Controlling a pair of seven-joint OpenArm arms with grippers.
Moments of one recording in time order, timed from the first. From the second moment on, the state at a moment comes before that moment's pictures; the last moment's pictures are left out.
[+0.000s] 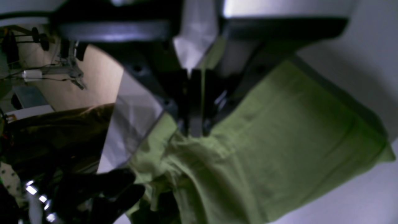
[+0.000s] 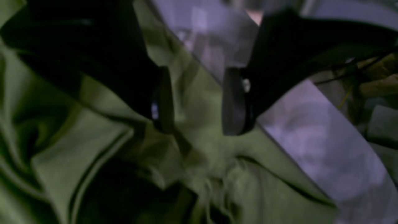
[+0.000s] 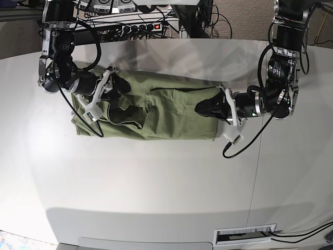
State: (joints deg) left arm -5.9 -18.6 7.3 83.1 -64.9 -43.3 62.0; right arm -6.4 19.6 10.5 97.6 52.9 36.1 -73.3
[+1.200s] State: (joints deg) left arm -5.9 -12.2 7.0 76.7 -34.9 -40.7 48.3; right arm -10.0 26.1 35.6 107.9 49.8 37.0 -70.1
